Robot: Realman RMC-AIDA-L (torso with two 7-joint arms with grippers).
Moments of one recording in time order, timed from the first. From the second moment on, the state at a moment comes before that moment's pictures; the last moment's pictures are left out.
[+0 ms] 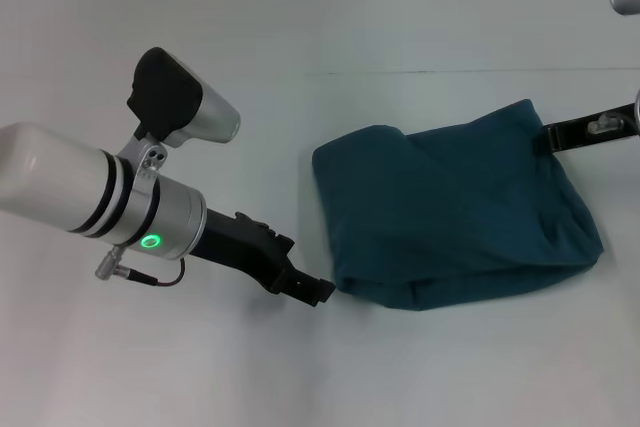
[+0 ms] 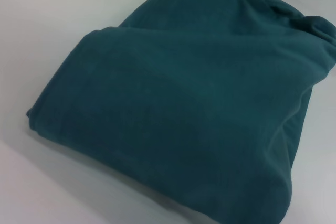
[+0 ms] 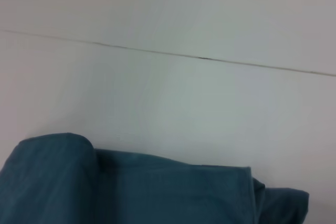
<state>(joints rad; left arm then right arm) -0.67 -2.16 1.16 0.92 2.35 1.29 -2.08 0.74 2.09 -0.88 -0.95 -2.70 -1.11 2.55</state>
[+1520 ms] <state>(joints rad) -0.80 -2.18 1.29 0.09 0.98 0.98 -0.84 0.58 2.09 -0.94 -1.36 -2.59 -1.25 2.45</state>
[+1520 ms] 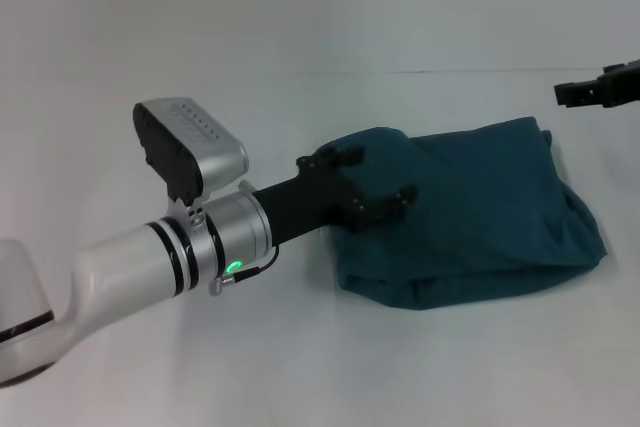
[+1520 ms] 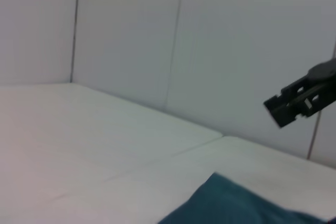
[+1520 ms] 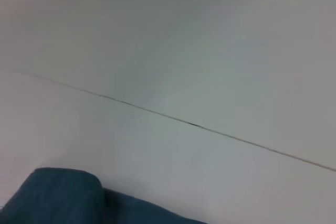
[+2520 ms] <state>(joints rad) -0.70 -2.17 1.42 0.23 0.99 1.02 -0.96 0.61 2.09 -0.98 -1.36 -2.60 -1.27 2.46</state>
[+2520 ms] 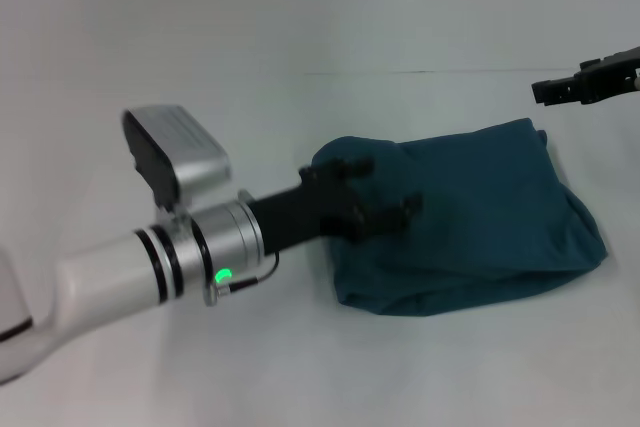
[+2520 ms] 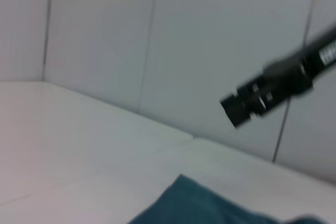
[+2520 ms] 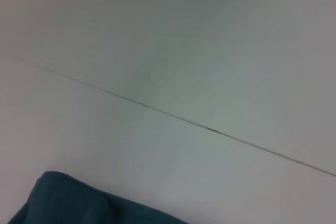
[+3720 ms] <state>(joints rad) -0.92 -2.02 1.14 0.40 2.04 1.11 -2.57 0.56 2.10 -1.10 -1.41 -2.59 -1.33 2.39</state>
